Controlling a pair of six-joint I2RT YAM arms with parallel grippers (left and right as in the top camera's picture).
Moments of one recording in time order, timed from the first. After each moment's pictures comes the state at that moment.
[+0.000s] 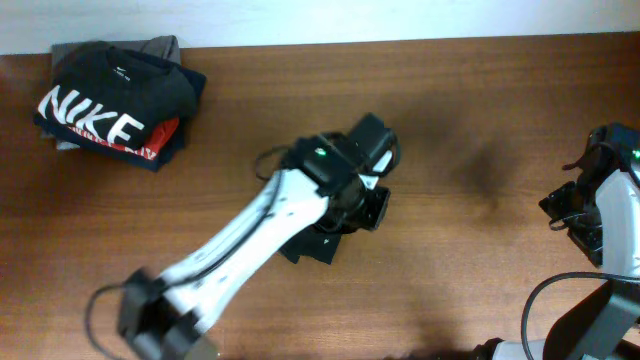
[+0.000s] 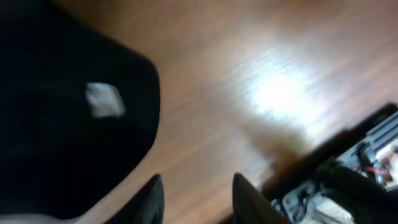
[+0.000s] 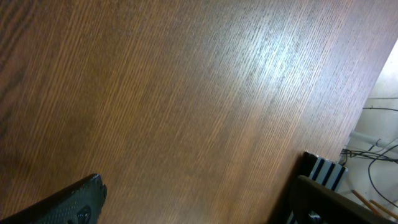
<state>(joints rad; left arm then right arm) -0.78 1.80 1.73 -1.19 0.19 -0.36 -0.47 1.58 1.25 -1.21 0.34 0.68</state>
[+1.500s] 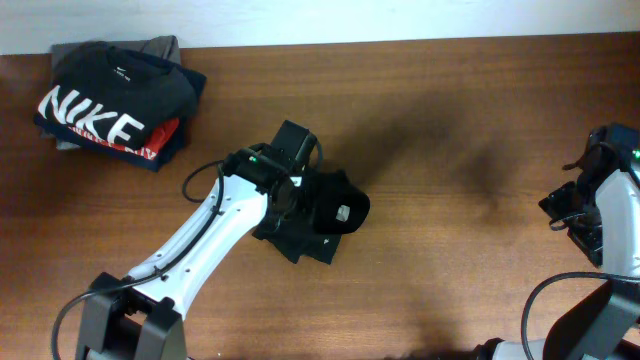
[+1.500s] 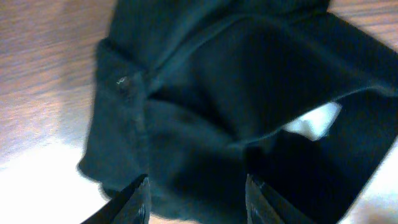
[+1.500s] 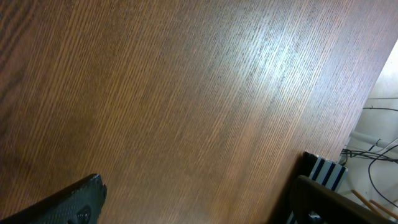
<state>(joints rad) -0.52 1.68 1.31 -0.96 0.06 -0.39 -0.47 1.58 1.25 -1.21 0.34 0.68</state>
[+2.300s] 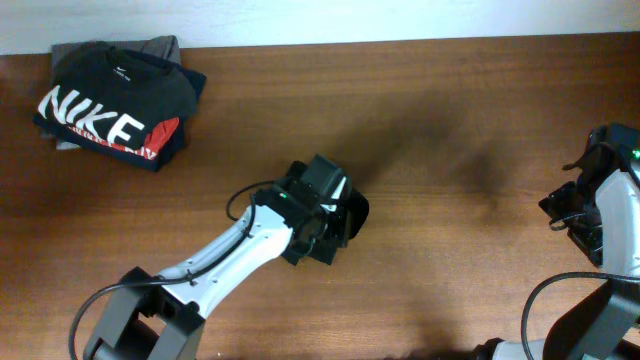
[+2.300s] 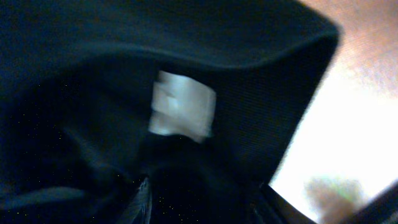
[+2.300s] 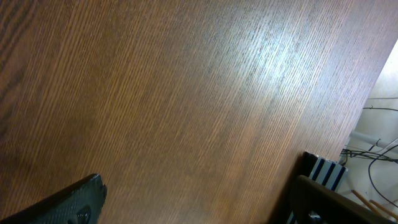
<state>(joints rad) -0.68 1.68 1.10 -0.61 0.23 -0.45 -0.47 1.58 1.25 -1.21 0.34 0.68</state>
